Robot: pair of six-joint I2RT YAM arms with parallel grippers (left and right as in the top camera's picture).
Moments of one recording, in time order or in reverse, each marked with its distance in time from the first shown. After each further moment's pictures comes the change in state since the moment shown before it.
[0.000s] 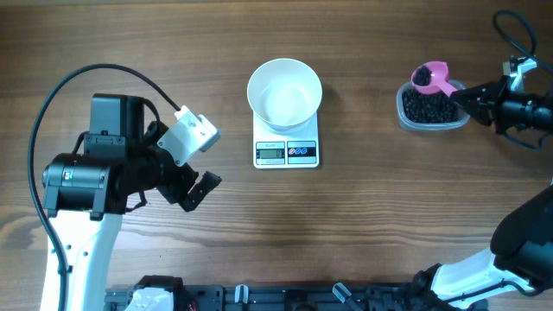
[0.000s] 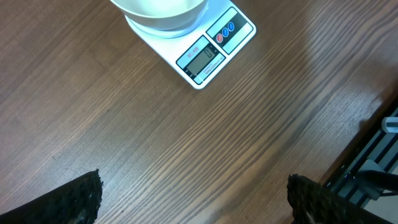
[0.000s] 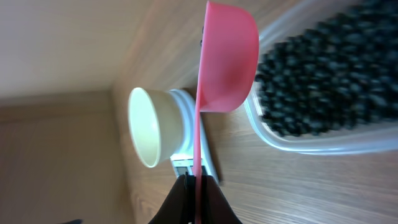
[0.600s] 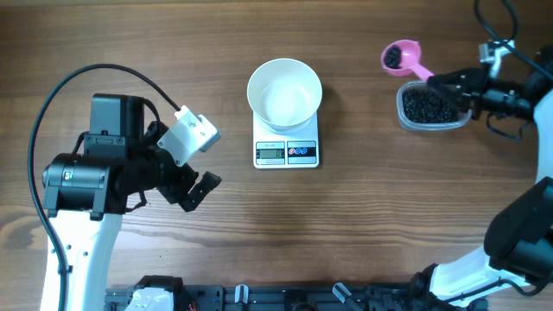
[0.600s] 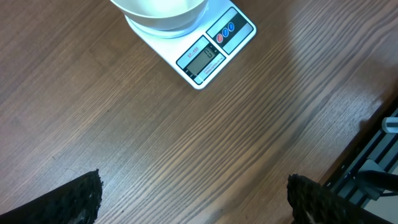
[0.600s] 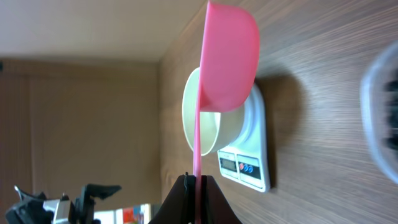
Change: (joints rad) left arm 0.000 0.000 0.000 0.000 0.000 0.000; right arm 0.123 0.000 -0.001 0.047 -0.201 -0.009
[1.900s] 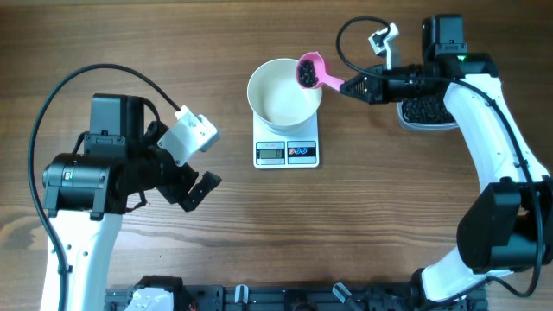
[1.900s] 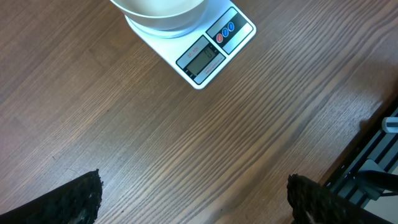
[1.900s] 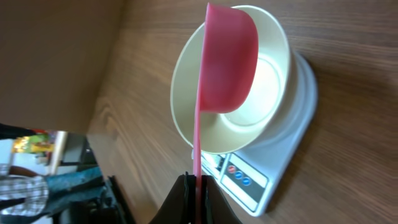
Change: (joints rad) left arm 0.000 0.000 0.000 0.000 0.000 0.000; right arm 0.454 0.000 0.000 0.204 0.253 -0.092
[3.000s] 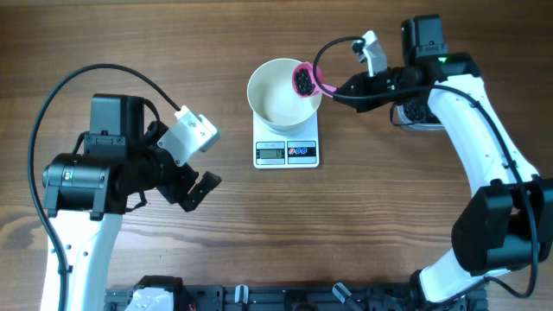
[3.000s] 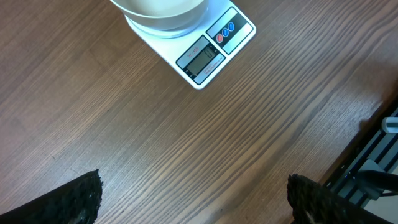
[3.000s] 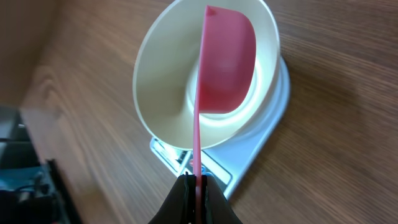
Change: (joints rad) left arm 0.000 0.000 0.000 0.000 0.000 0.000; right arm 0.089 0.000 0.000 0.004 0.208 -0.120
